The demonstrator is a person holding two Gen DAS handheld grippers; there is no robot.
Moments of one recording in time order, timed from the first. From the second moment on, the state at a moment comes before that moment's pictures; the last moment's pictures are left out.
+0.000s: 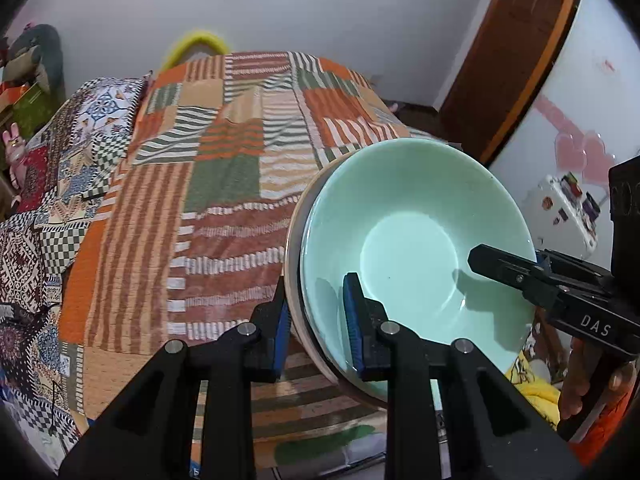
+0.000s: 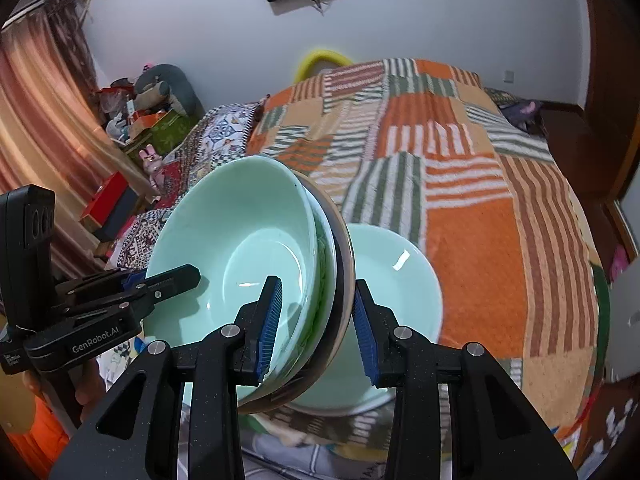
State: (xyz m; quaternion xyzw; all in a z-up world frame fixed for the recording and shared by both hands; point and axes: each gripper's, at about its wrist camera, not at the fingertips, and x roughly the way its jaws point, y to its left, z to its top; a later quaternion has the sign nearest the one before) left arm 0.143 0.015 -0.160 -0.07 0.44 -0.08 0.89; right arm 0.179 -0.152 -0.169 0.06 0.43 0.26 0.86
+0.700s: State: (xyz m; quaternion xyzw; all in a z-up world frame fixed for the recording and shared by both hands) left arm 0.178 -0.008 -0.207 -0.06 0.49 -0.09 0.86; right arm 0.194 -0.171 -0.205 0.08 0.47 0.23 0.85
